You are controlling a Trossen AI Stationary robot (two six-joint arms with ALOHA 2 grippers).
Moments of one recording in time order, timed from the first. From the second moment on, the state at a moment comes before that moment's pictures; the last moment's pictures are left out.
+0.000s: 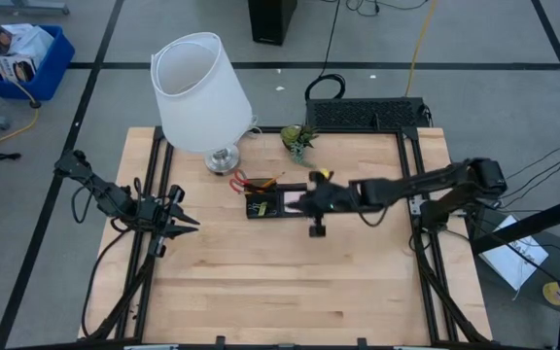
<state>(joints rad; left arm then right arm) -0.61 0.26 0.25 0.13 -0.37 0.07 0.08 1.50 0.96 -0.16 0.21 -0.13</state>
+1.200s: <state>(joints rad) -0.61 0.27 0.25 0.12 -0.37 0.07 -0.05 1.83 1.56 -0.65 0.31 -0.83</state>
